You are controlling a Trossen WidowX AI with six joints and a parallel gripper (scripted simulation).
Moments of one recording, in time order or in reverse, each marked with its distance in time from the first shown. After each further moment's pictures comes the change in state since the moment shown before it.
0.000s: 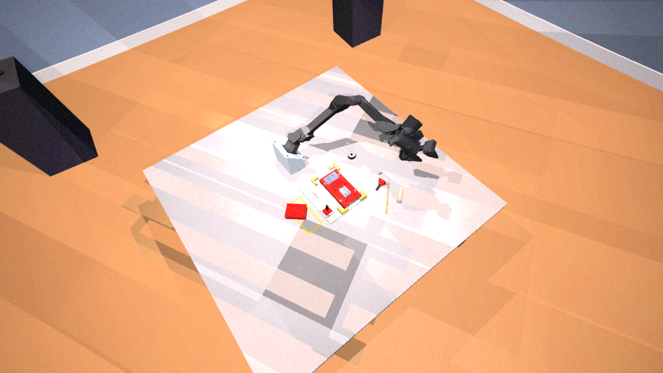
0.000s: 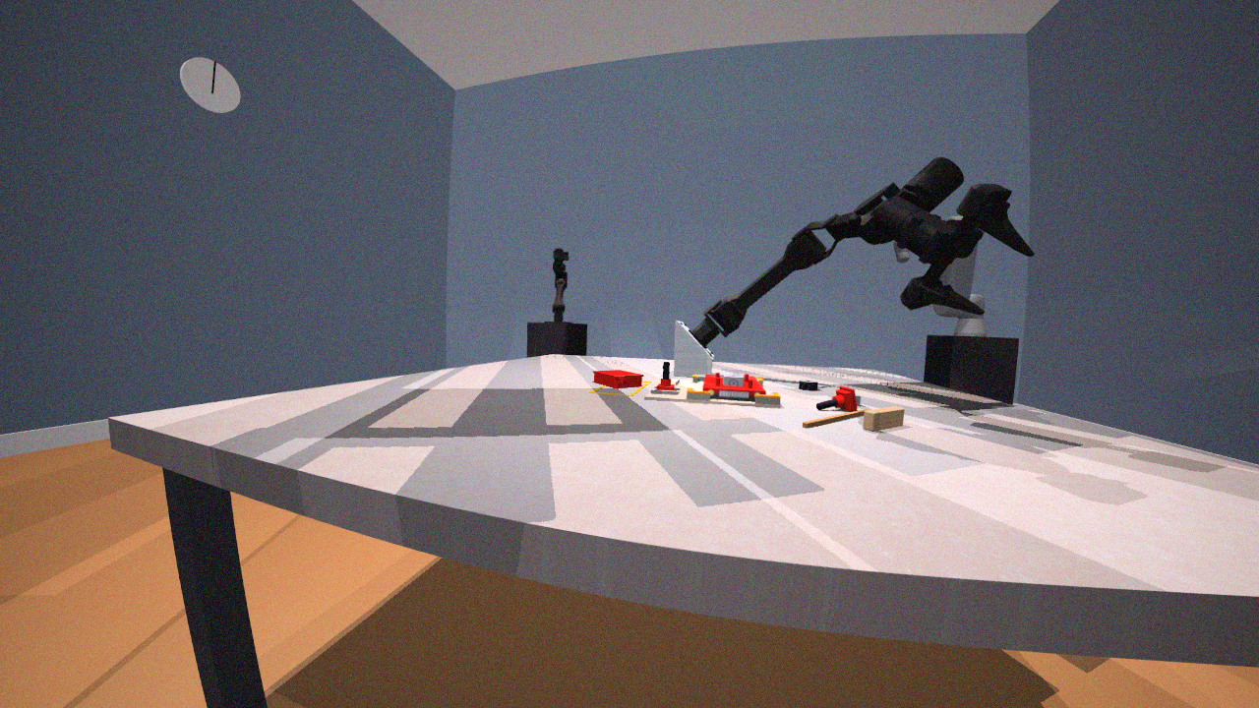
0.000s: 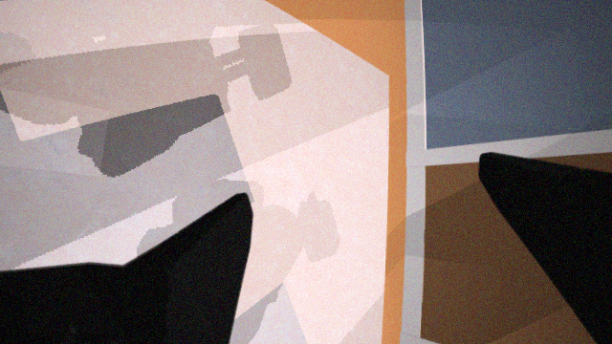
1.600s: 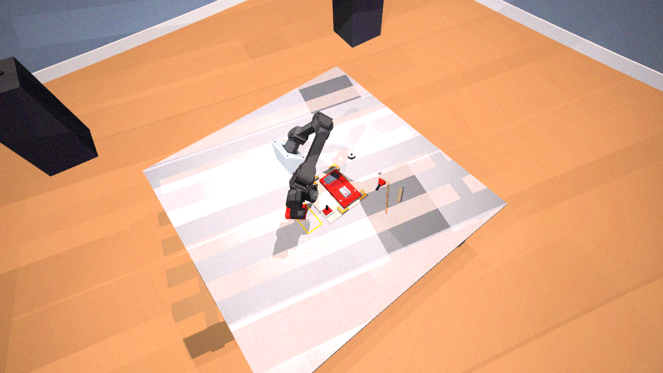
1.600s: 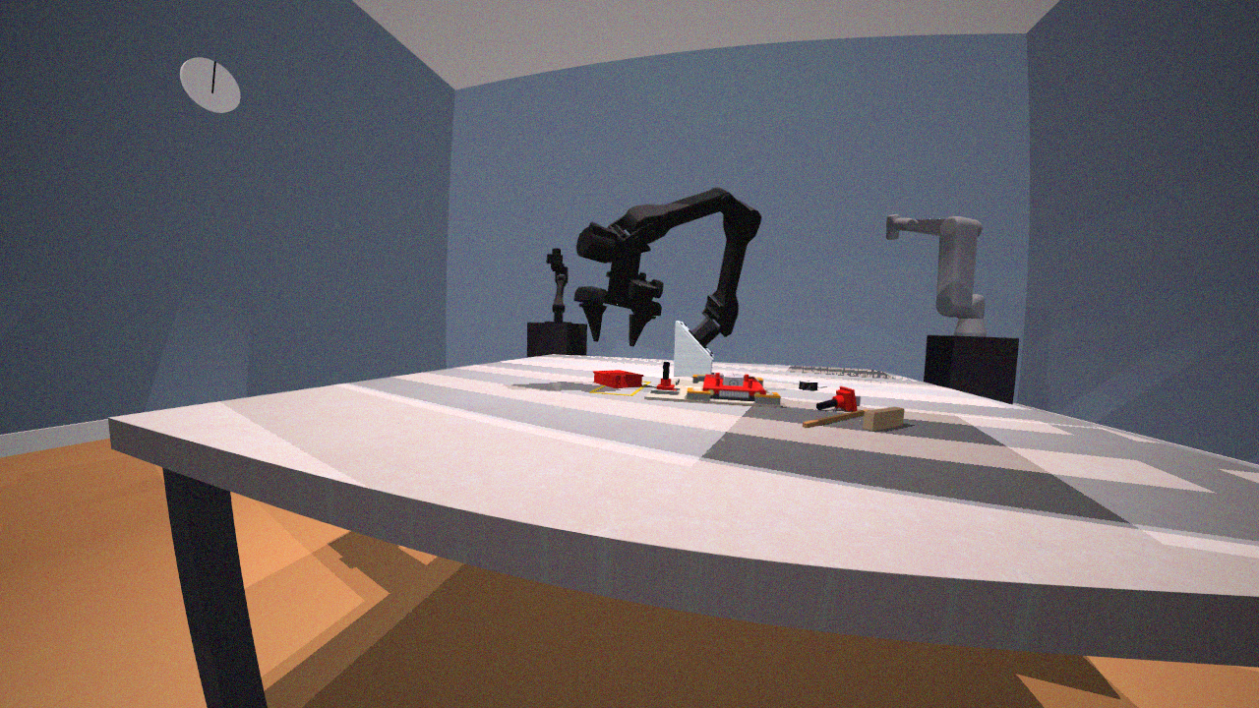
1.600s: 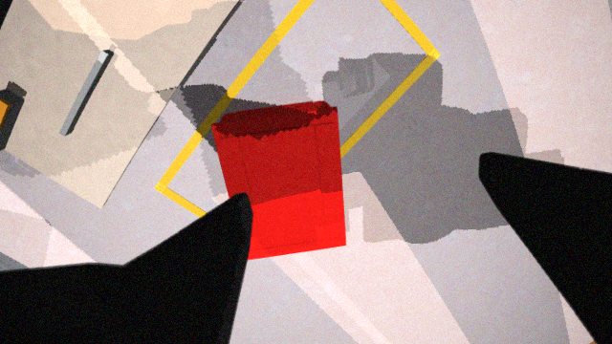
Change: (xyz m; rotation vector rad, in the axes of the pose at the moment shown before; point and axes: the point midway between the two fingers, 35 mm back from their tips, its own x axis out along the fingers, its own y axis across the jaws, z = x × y) arm -0.348 0.300 -0.382 0.977 0.806 0.551
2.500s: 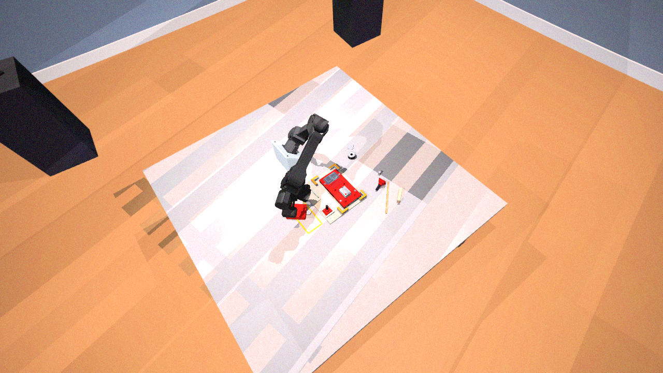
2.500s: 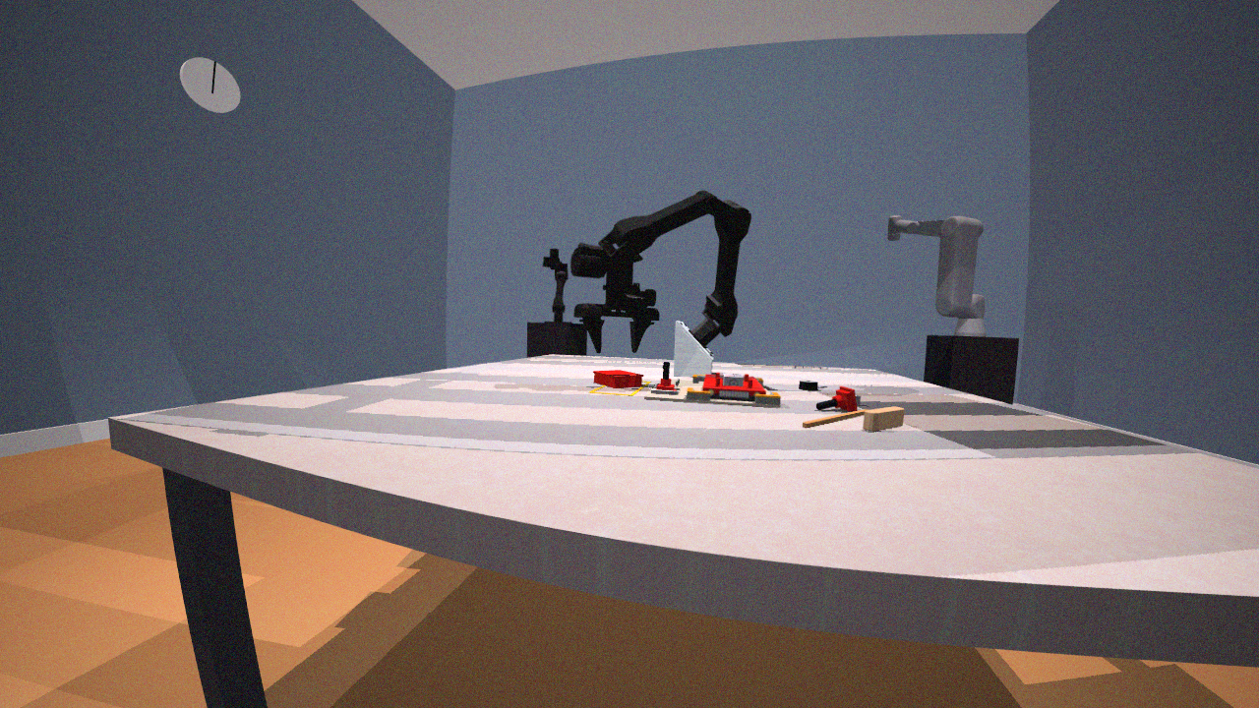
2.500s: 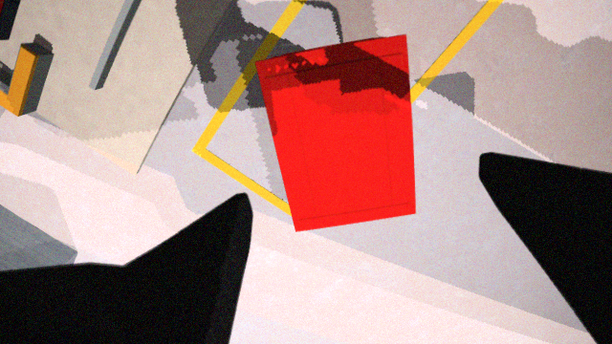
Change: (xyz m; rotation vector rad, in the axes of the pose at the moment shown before) arm 0.019 0.030 -0.033 0.074 -0.021 0.111
